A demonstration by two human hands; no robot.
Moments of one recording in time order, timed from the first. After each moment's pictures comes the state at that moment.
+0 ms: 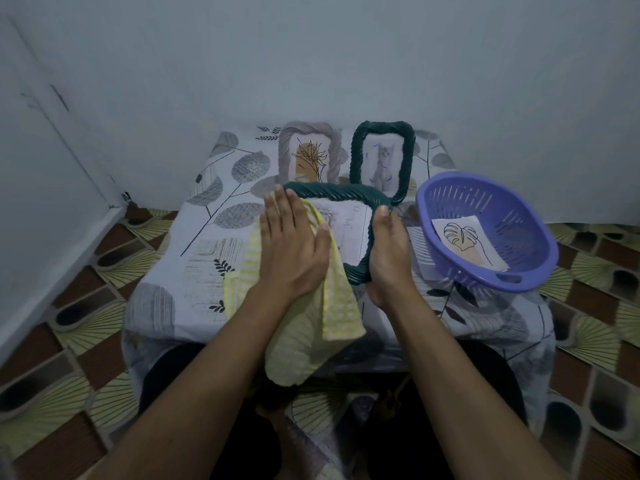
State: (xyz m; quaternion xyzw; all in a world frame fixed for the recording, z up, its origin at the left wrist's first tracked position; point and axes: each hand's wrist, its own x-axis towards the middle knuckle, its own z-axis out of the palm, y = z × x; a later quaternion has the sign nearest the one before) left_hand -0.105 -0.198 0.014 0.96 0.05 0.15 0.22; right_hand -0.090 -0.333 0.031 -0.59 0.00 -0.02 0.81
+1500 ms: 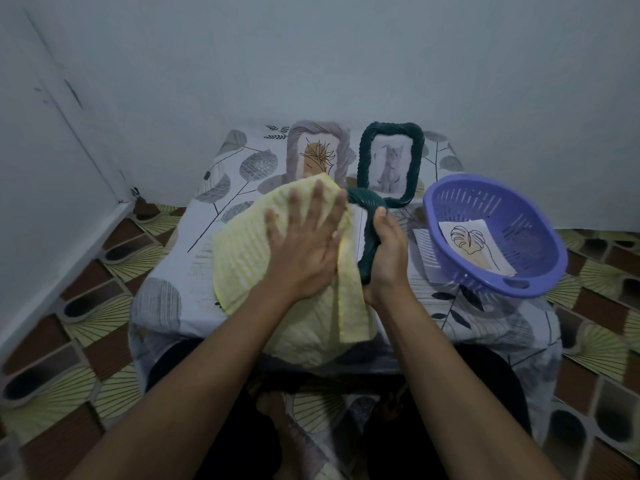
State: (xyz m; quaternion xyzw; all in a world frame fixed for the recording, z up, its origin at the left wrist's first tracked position) left_hand -0.104 -0.194 0.009 0.97 -0.04 0.16 0.16; right_hand -0.094 -0.323 0.036 -0.51 0.01 0.00 0.86
